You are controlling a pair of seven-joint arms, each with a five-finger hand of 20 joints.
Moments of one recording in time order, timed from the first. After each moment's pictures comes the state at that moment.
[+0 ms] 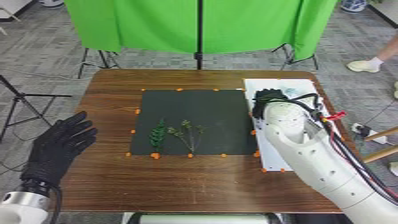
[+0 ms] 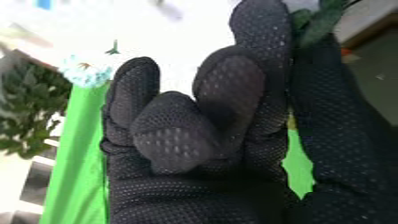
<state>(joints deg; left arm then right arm) 134.4 -66.3 -111.6 -127.5 40.3 0.4 -0.9 -64.1 -59.3 53.4 -89.2 -139.6 -32.4 33.3</state>
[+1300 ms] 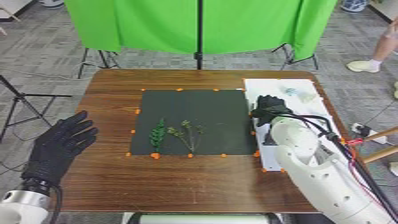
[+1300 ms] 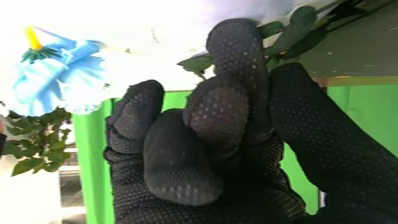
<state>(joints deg) 133.7 -66.2 -111.6 -126.9 40.3 -0.3 -1.2 -76.0 -56.9 59.5 -94.5 -136.9 -12.8 28.3</state>
